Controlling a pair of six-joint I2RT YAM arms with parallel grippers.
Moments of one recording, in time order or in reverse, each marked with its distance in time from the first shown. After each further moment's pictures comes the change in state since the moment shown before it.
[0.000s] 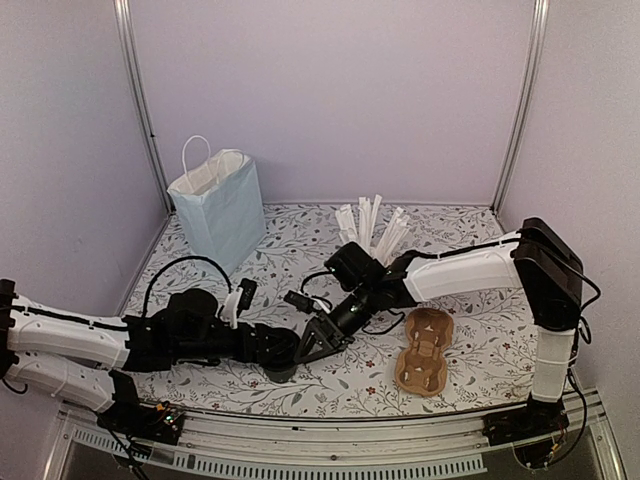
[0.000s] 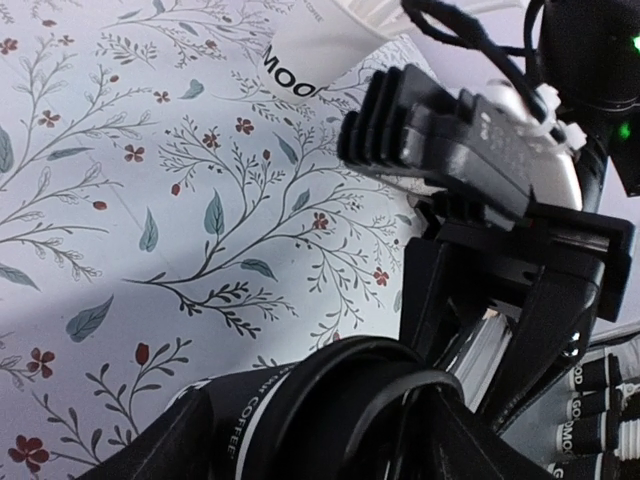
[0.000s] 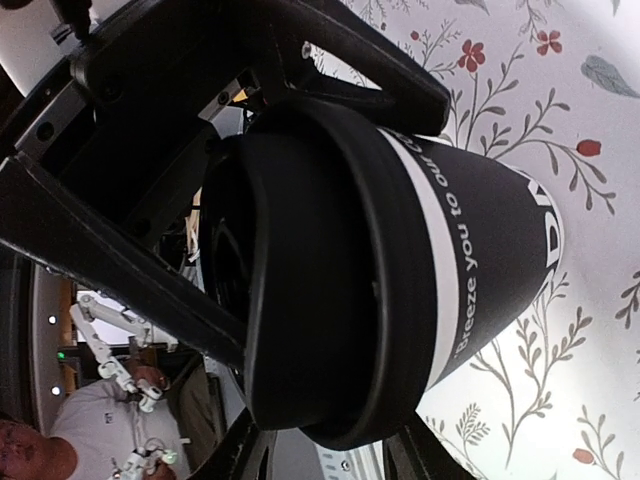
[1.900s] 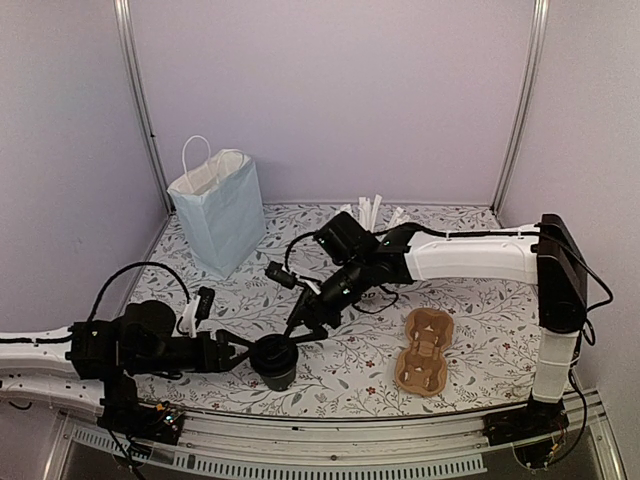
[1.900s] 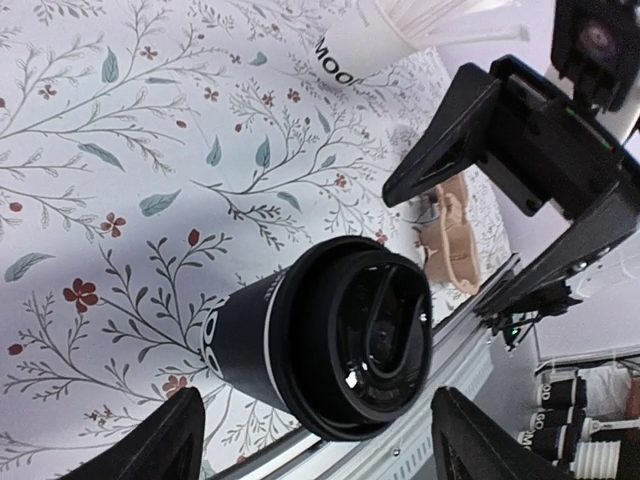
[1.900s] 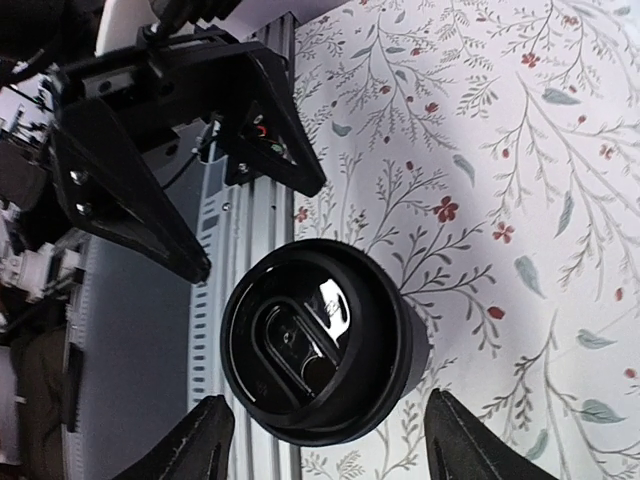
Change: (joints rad) left arm -0.145 -0.436 0.018 -0.542 -0.175 -0.207; right arm 0.023 -0.037 0.169 -0.165 0.196 -0.462
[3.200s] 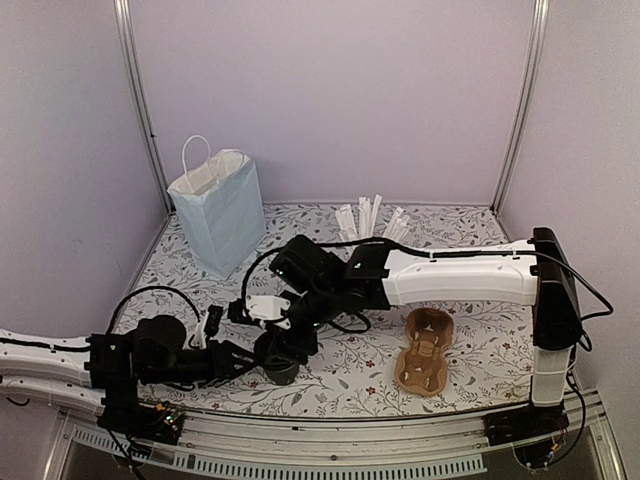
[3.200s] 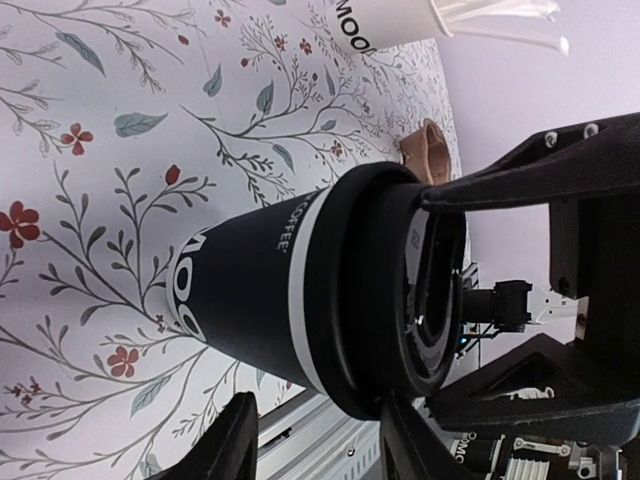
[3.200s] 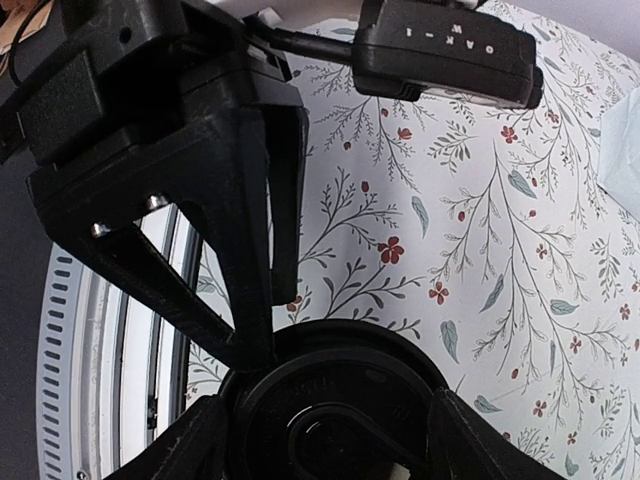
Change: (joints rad) left arm -0.005 0.023 -0.145 0.220 0.069 -0.250; right arm 0.212 0.061 0.208 -0.154 0.521 -0.375
